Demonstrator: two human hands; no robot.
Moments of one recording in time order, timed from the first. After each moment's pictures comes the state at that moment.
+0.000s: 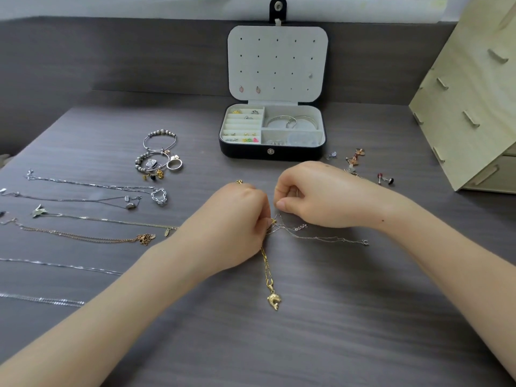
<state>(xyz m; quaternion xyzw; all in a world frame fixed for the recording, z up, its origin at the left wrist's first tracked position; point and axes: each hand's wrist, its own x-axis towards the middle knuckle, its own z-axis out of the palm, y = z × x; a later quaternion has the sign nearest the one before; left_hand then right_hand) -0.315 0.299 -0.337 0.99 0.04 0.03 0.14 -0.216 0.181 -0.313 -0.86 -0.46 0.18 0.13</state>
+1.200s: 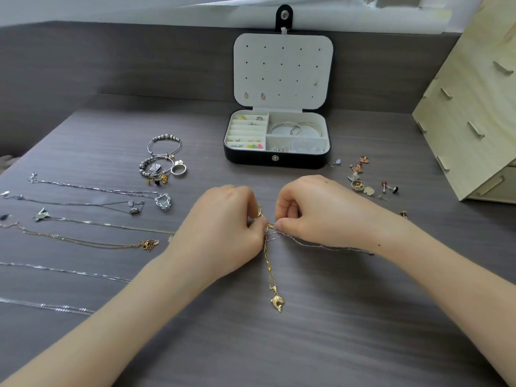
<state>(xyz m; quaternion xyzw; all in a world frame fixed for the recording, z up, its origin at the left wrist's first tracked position) -0.324 0.305 -0.340 0.96 0.14 0.11 0.21 -0.223 0.184 -0.323 -0.86 -0.48 0.15 0.13</state>
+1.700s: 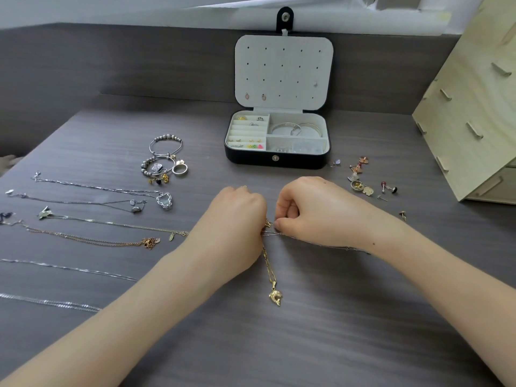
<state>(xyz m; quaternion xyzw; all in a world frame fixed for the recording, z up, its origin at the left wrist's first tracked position) -0.312 0.294 -0.336 1.00 0.08 0.02 0.02 -0.226 0.185 -0.322 -0.86 -0.46 0.16 0.14</state>
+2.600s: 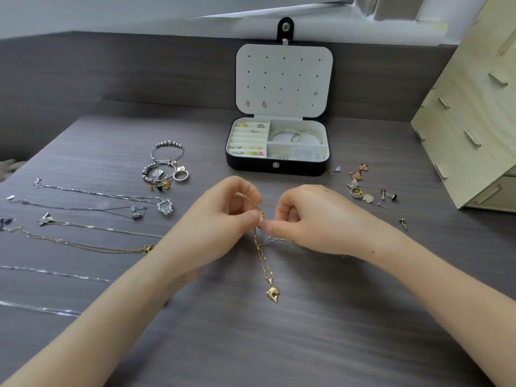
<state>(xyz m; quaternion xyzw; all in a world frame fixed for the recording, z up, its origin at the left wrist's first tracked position) -0.327 0.313 -0.333 0.77 0.17 0.07 0.61 -0.225 0.185 -0.324 -0.87 -0.44 0.16 0.17</state>
